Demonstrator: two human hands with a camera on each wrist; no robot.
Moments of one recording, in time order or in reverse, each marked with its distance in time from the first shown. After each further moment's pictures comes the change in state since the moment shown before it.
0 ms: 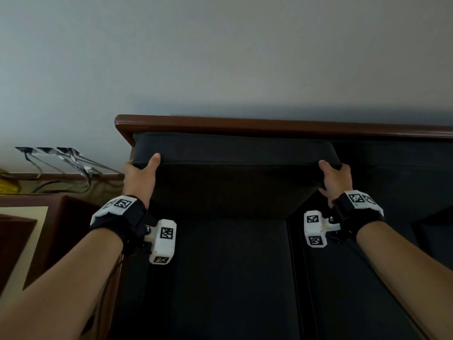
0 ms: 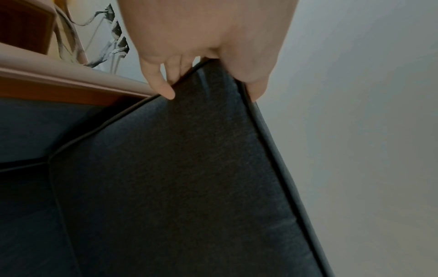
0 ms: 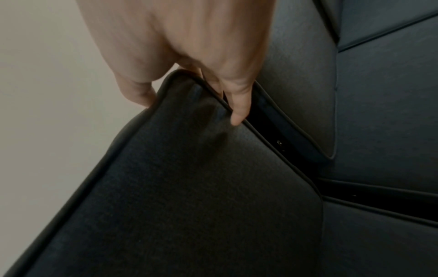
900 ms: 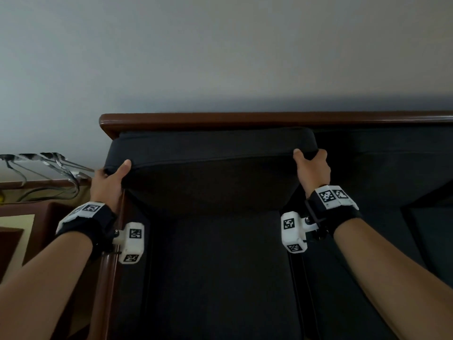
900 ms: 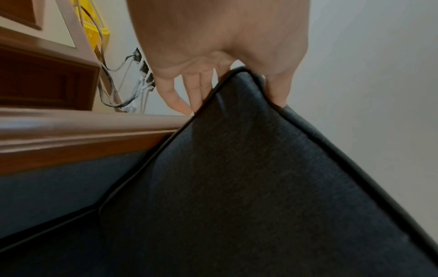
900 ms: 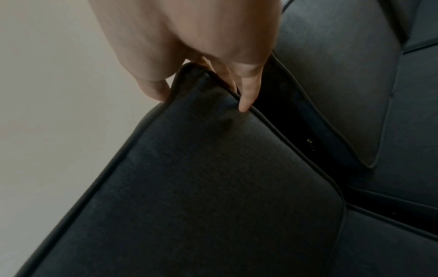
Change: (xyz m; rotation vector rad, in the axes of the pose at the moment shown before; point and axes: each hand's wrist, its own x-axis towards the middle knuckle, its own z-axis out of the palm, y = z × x) left_hand 0.078 -0.056 -0.037 -0.061 -0.044 0.059; right_hand -0.044 -0.010 0.019 -0.277 0.049 -0.141
